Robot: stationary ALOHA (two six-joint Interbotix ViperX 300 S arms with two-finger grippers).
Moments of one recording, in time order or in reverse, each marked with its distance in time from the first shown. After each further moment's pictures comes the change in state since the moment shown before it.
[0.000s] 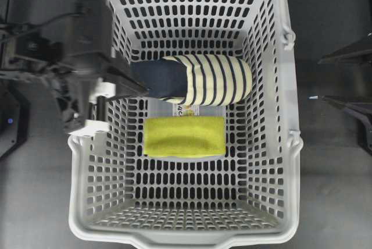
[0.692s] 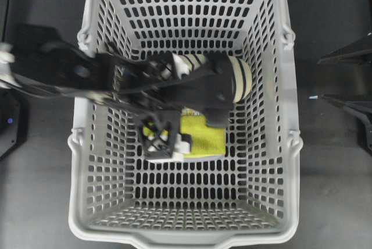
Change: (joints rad) left arm -0.066 0.436 -0.307 0.002 0.244 -0.003; right arm -0.003 0.000 0.000 0.002 0.002 0.000
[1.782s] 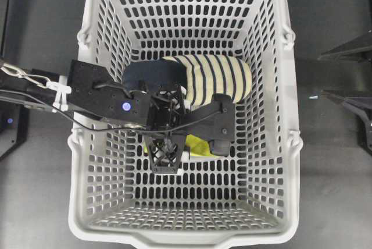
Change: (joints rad) left arm -0.018 0.138 0.140 -0.002 -0.086 0.006; right arm -0.021 0.000 0.003 0.000 -0.002 0.003
